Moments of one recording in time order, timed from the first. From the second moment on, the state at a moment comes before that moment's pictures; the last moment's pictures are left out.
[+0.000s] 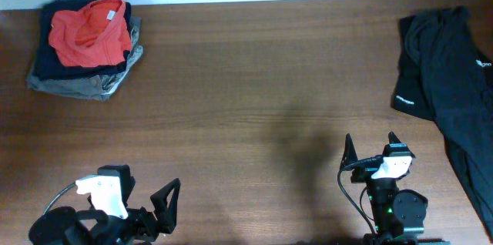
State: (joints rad) left arm 0.28 0.42 0.99 -1.22 0.58 -0.05; right arm -0.03 0.01 0.01 -0.07 -0.05 0.02
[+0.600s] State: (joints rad) left arm 0.27 0.42 0.99 -1.21 0.58 -0.05; right arm -0.03 0.01 0.01 -0.07 -0.05 0.02
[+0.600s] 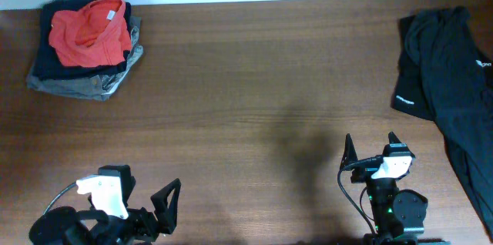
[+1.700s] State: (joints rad) left arm -0.02 0.02 0.03 0.17 0.19 -0.30; right arm -0.03 0.01 0.01 -0.07 -0.05 0.02
